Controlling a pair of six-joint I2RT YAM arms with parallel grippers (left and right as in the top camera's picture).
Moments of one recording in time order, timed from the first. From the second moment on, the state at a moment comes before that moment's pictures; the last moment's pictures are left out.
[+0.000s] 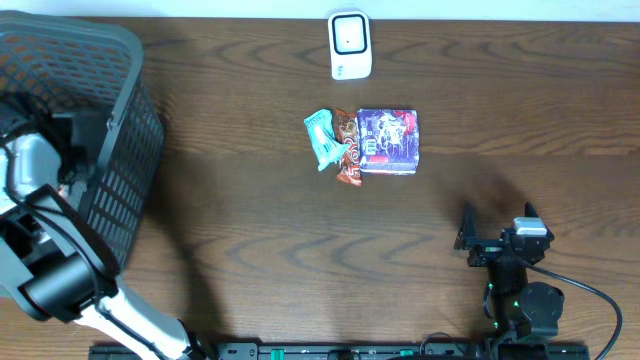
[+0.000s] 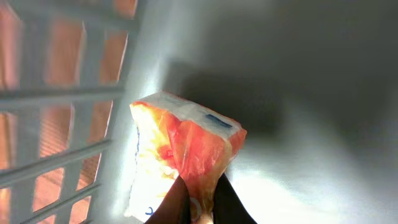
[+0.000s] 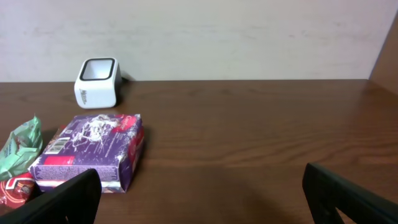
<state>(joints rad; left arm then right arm) 0.58 1.96 1.41 -0.62 -0.22 0.46 -0.02 0.01 0.01 -0.07 -0.01 0.01</state>
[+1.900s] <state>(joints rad) -0.38 1.84 1.41 -0.53 0.16 -0.52 -0.02 0.01 0.01 -0.07 -0.01 0.01</state>
